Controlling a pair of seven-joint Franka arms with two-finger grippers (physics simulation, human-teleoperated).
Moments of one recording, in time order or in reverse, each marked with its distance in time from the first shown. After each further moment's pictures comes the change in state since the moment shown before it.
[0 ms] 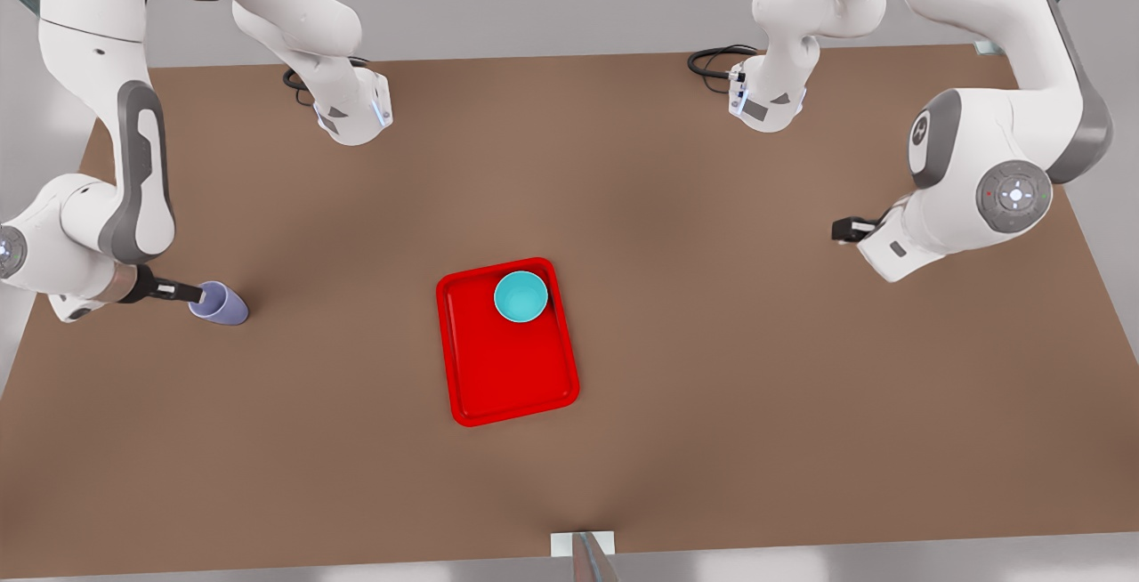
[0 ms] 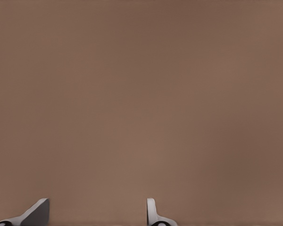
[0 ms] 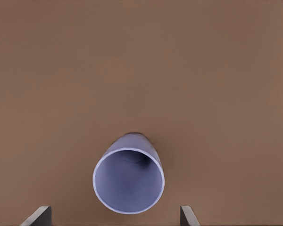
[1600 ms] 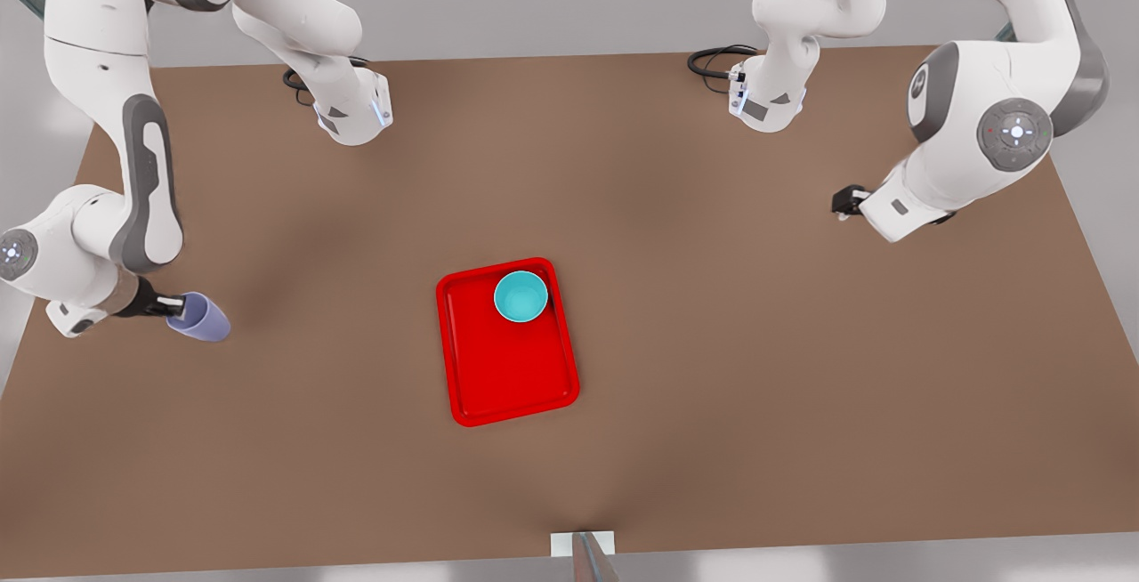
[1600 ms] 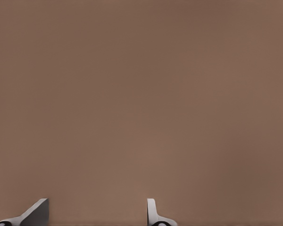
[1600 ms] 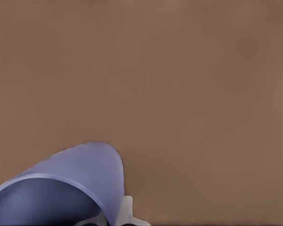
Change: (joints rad) left arm 0.001 -0.177 -0.006 -0.200 0.004 0.100 0.000; right arm 0.007 0.015 -0.014 0.031 0.009 0.090 -0.182
